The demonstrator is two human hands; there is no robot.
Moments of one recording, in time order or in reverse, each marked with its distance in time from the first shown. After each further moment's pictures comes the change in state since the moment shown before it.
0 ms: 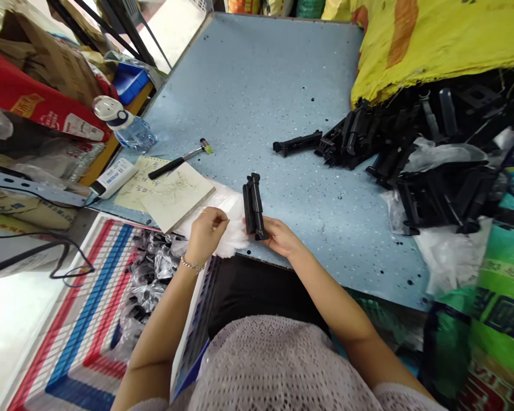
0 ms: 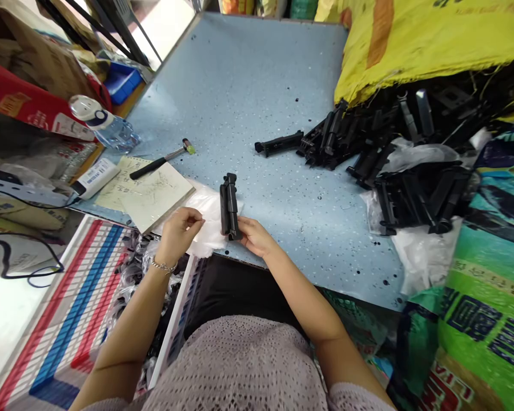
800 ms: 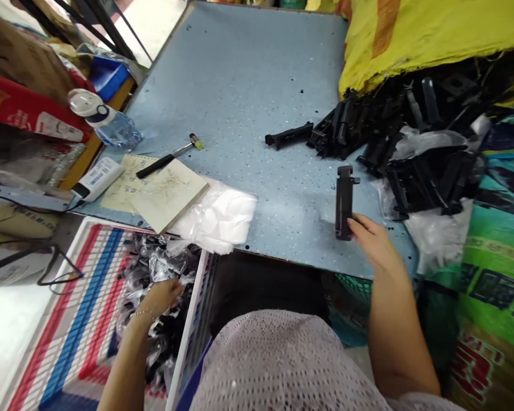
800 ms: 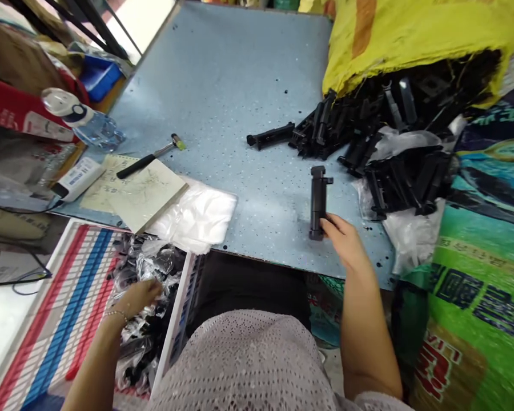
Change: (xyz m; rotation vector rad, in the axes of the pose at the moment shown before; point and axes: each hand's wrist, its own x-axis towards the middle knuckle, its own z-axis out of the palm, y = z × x) left_hand -0.143 -0.074 -0.065 0.155 -0.428 -0.551; right_hand -0.154 -0.056 -0.121 -0.842 0.840 -0.214
